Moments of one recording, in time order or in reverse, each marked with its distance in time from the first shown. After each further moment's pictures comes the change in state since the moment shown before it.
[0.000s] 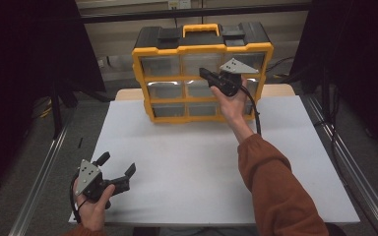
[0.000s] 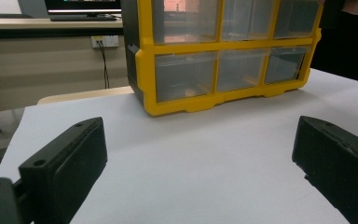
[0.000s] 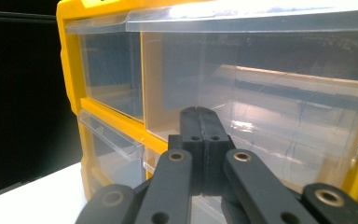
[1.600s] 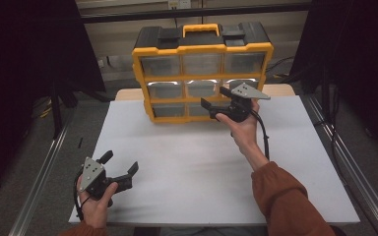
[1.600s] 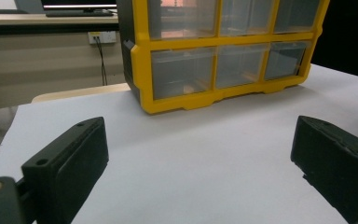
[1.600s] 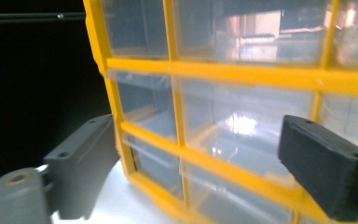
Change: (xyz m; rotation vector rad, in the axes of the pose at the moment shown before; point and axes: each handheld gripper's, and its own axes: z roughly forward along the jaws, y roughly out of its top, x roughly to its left) left arm -0.002 0.000 0.009 0.021 -0.001 0.004; right arm 0.023 -0.039 -0.055 0.036 -0.017 0.105
